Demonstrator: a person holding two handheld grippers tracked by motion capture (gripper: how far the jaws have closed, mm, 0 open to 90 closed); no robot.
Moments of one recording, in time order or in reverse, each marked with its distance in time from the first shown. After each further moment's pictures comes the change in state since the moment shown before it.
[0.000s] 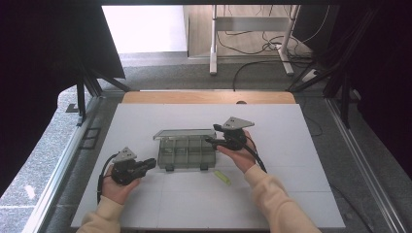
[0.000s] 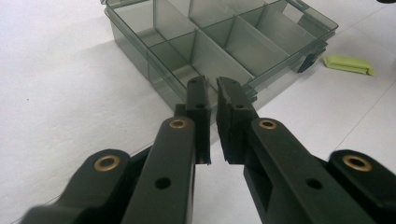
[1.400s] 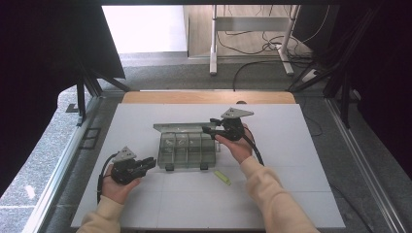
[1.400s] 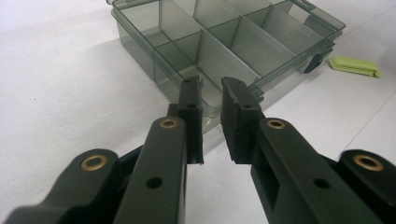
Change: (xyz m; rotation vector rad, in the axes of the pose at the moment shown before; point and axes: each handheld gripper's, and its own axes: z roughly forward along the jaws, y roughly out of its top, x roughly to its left) left arm 0.002 0.000 0.000 -0.007 0.015 -0.004; right arm -0.018 0.016 0.015 0.000 0.040 0.108
